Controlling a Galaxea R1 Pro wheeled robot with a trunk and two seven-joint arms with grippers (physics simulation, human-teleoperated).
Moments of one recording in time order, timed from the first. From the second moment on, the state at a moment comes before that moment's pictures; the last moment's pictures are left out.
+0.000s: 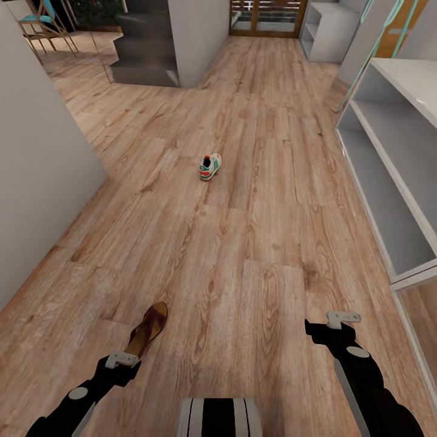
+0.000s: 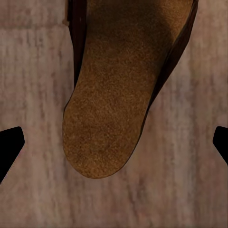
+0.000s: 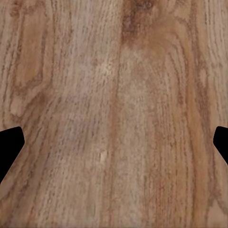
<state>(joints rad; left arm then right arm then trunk) -0.46 0.18 0.03 -0.47 -0.12 -0.14 -0.23 -0.26 -0.08 -0.07 -1.43 0.00 0.56 -0.12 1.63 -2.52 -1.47</state>
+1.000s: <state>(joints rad) -0.46 0.18 0.03 -0.50 -0.12 -0.14 -0.23 -0.26 -0.08 -0.08 -1.42 0.00 0.56 -0.12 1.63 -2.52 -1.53</state>
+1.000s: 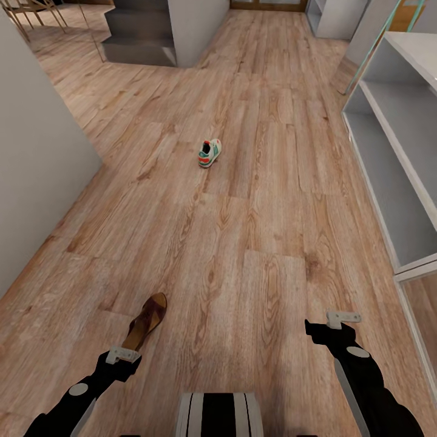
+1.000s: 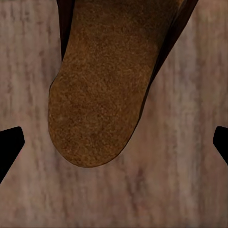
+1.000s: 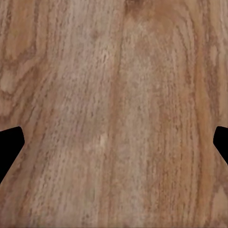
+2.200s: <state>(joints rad) -0.46 0.19 0.03 -0.50 -0.12 -0.14 -0.23 -0.26 -0.08 -0.08 -1.42 0.00 0.56 -0.12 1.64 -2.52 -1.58</state>
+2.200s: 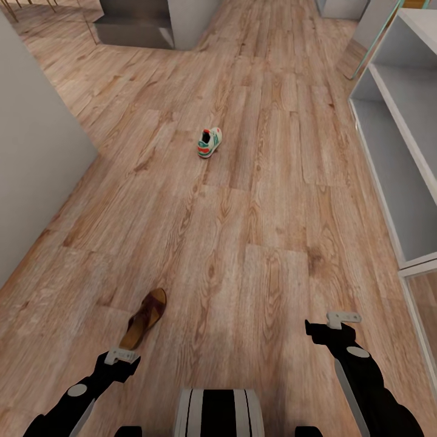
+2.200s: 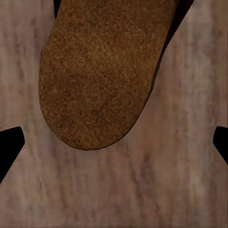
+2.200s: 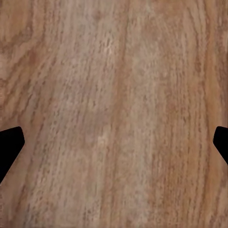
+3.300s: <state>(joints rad) -0.45 0.19 0.03 -0.50 -0.12 -0.14 -0.23 -0.26 -0.08 -0.08 -1.42 0.00 0.56 -0.12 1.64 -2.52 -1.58</state>
